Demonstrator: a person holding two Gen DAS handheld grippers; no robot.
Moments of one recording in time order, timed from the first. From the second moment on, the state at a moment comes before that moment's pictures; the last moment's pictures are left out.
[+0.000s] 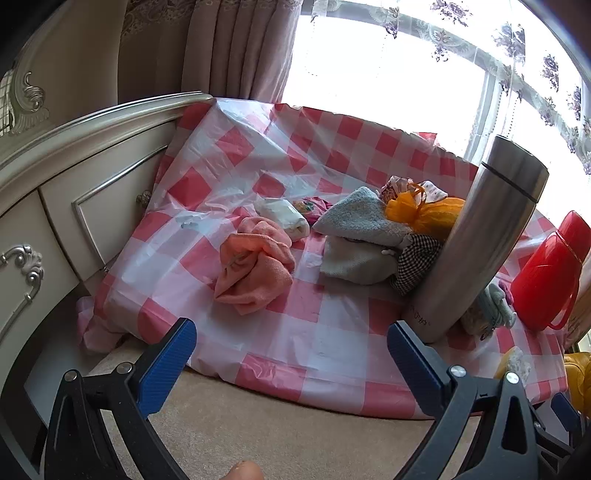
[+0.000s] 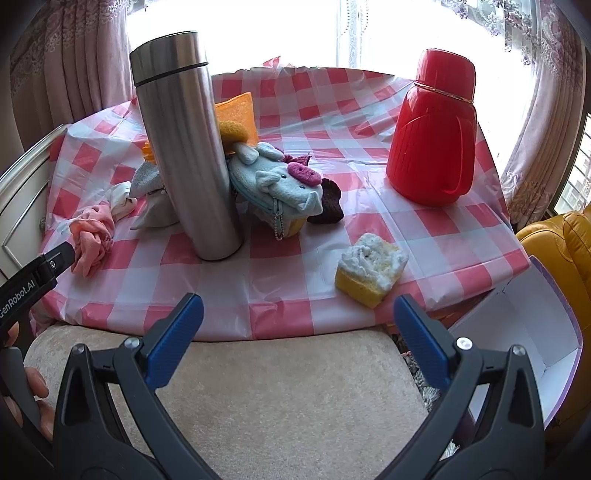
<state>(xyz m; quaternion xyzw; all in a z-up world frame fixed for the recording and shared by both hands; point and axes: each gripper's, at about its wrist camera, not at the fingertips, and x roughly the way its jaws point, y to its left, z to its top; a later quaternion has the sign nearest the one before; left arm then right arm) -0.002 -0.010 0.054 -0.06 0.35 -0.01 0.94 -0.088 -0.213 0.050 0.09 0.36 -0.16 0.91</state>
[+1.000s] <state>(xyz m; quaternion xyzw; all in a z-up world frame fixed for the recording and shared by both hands) 0.052 0.017 0.036 -0.09 0.42 -0.01 0.90 -0.069 -0.269 0.035 0.15 0.42 -0.12 0.89</state>
